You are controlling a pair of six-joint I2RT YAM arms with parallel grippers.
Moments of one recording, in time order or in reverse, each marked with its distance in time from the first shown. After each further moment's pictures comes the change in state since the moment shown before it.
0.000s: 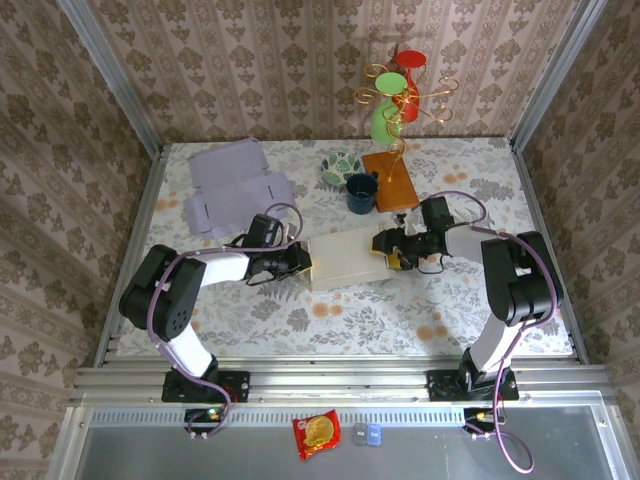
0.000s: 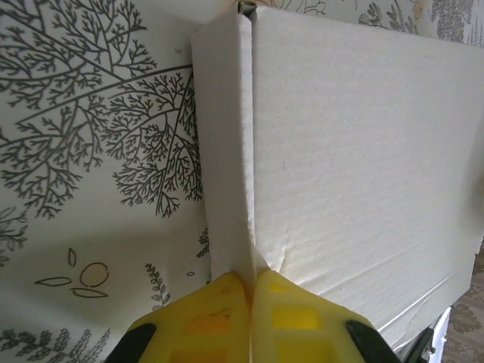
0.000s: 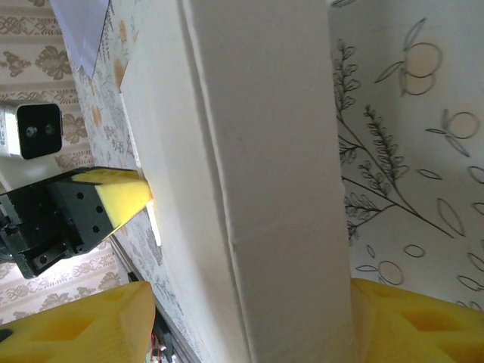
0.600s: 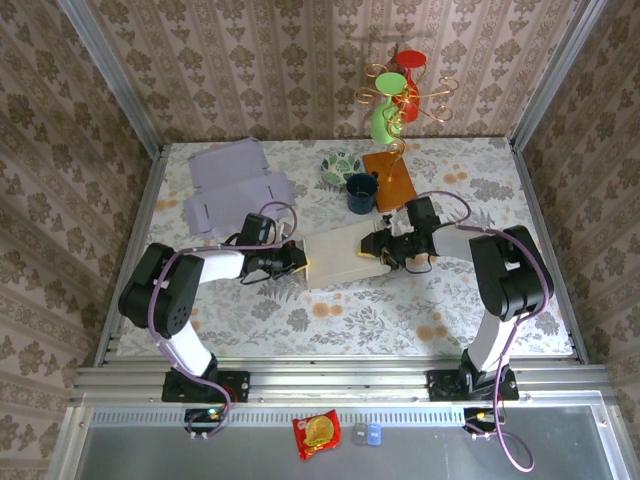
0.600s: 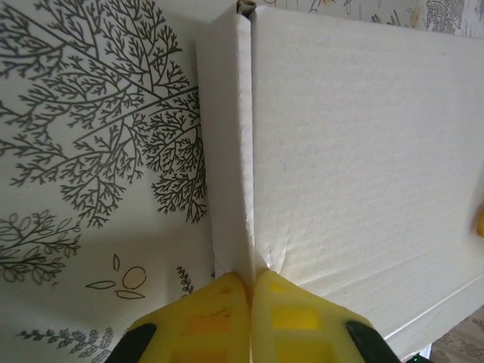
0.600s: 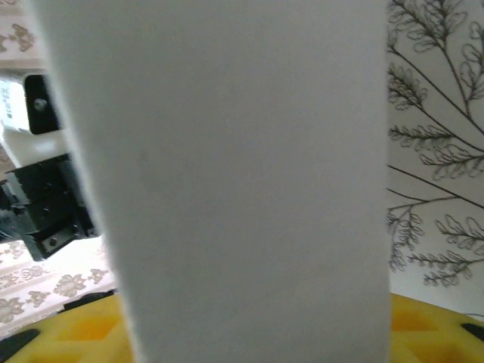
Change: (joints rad) left arm 0.051 0.012 -0.003 0.001 0.056 0.040; right arm 0.080 0.053 0.028 0.084 -0.032 0.089
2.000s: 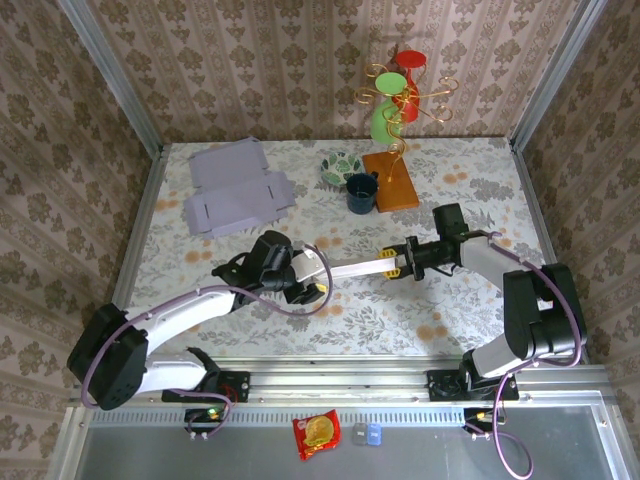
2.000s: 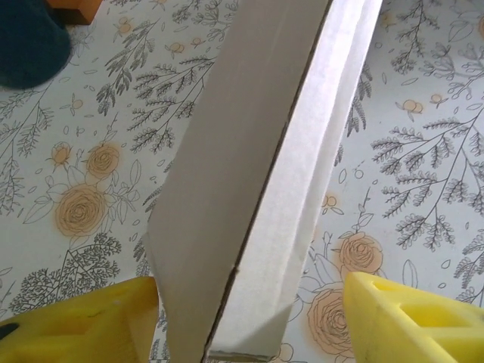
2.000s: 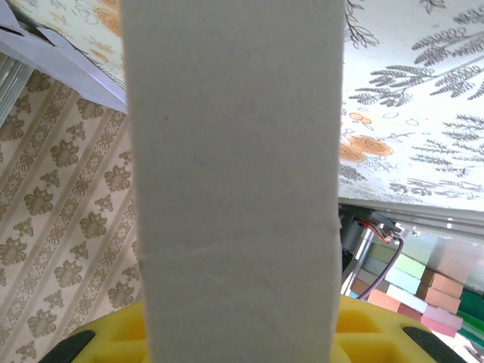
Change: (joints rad) left arm -0.335 -0.446 -0.068 -0.211 -0.322 1.138; right arm -0.110 -0.288 -0.125 -0.277 -0.164 0.872
